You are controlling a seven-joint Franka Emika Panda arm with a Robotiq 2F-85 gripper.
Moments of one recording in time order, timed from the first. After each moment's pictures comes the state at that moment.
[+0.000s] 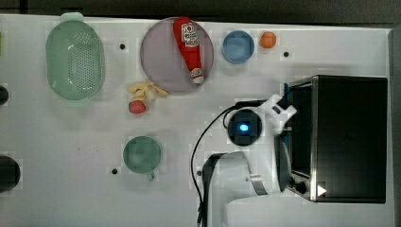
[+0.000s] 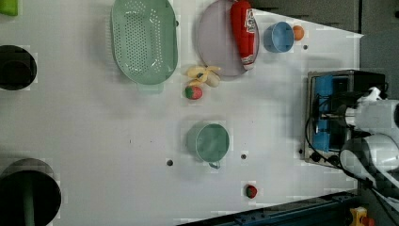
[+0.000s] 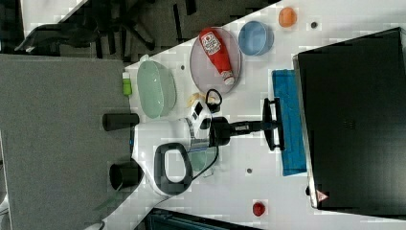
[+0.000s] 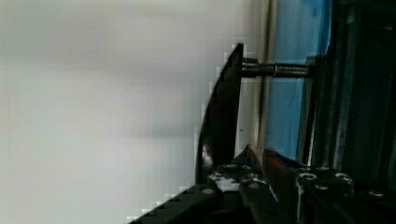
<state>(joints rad) -0.01 0.17 -0.26 -2.36 -0.66 0.94 -0.55</state>
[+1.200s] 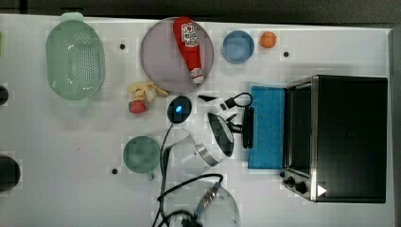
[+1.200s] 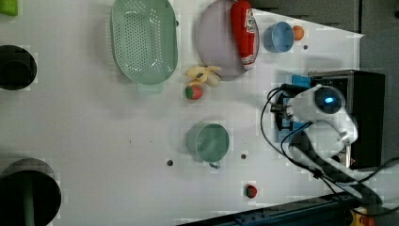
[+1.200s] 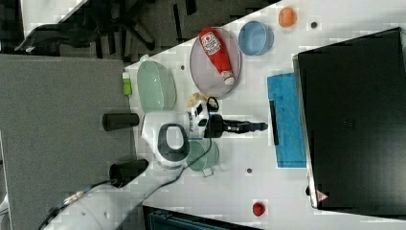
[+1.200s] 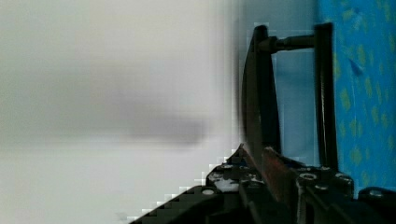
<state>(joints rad) 0.14 0.40 -0.16 -2.26 -0.59 0.87 -0.02</state>
